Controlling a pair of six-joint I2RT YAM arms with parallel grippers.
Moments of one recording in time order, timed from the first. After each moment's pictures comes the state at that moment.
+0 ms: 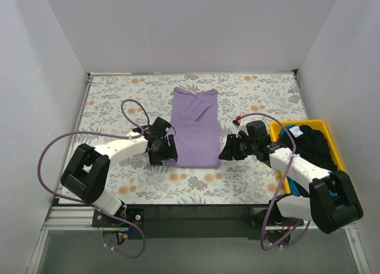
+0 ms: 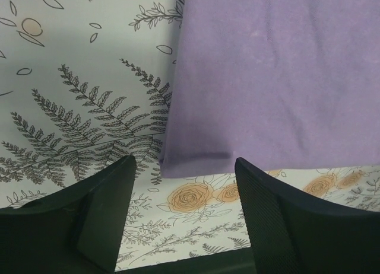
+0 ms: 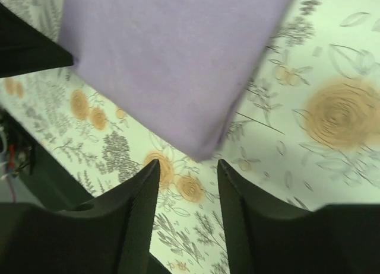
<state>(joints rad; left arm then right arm) -0.58 1.54 0.87 -0.55 0.03 -0.79 0.43 1.26 0.57 -0.13 -0.52 0.38</state>
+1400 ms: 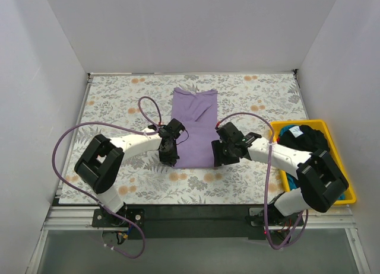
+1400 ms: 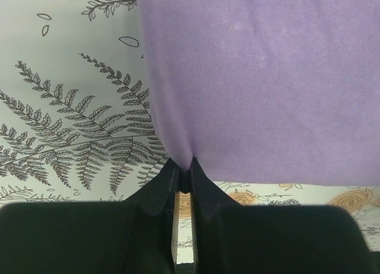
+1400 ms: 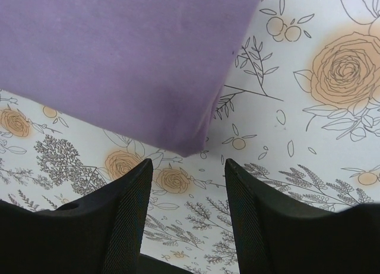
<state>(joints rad) -0.70 1.69 1.01 -0.68 -0.06 -0.80 0.72 1.41 0.80 -0.51 -0.03 0.47</state>
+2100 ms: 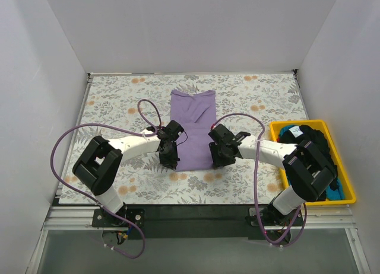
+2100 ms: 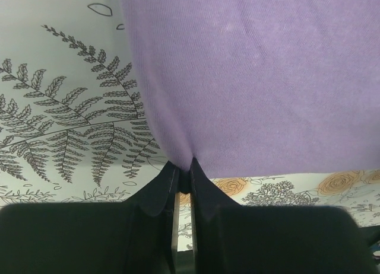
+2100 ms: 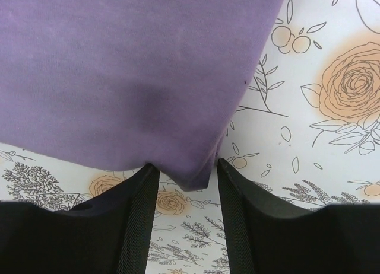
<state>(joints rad) -0.70 1.67 0.97 -0.66 0.02 -0.80 0.78 1.56 0.87 -0.52 0.06 0.50</state>
